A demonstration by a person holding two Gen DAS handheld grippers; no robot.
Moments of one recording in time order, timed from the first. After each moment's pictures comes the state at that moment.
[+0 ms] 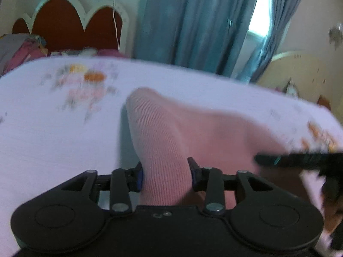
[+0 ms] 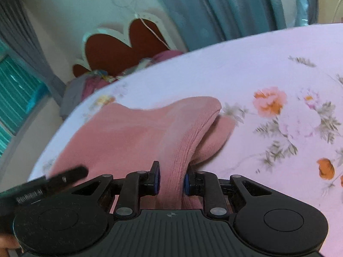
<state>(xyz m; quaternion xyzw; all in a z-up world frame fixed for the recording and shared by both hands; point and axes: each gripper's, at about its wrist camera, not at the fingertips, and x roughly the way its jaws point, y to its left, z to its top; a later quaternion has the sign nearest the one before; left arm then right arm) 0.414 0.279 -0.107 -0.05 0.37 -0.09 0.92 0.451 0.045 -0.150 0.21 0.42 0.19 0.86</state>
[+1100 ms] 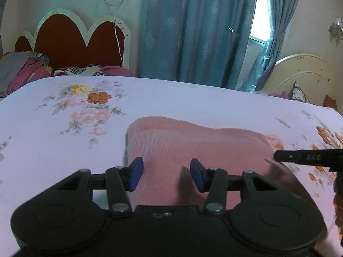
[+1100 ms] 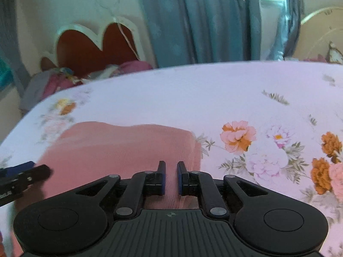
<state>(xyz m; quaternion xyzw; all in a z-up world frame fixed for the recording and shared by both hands) 0.422 0.284 -0.091 -0.02 0.33 -0.07 0.94 0.454 0.073 -0.133 0.10 0.38 0.11 0.91</state>
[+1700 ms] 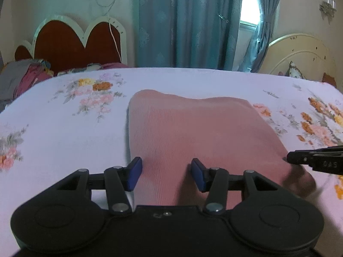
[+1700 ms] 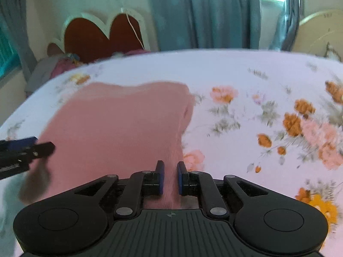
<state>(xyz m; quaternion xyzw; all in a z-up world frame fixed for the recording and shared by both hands) 0.357 0.272 -0.089 0.02 0.35 -0.07 0.93 0.355 0.074 -0.134 0.07 0.39 0.11 0.91</state>
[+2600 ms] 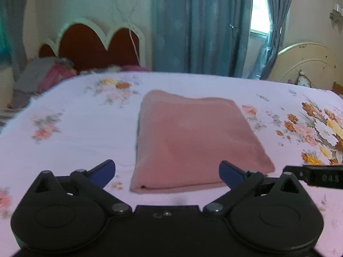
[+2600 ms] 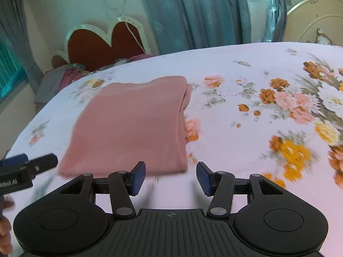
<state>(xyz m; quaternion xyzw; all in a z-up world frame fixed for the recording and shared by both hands) 0.241 0.239 -0.035 0.02 0.34 0.00 0.94 0.249 0.048 -0.095 0.13 0.40 0.11 0.90</state>
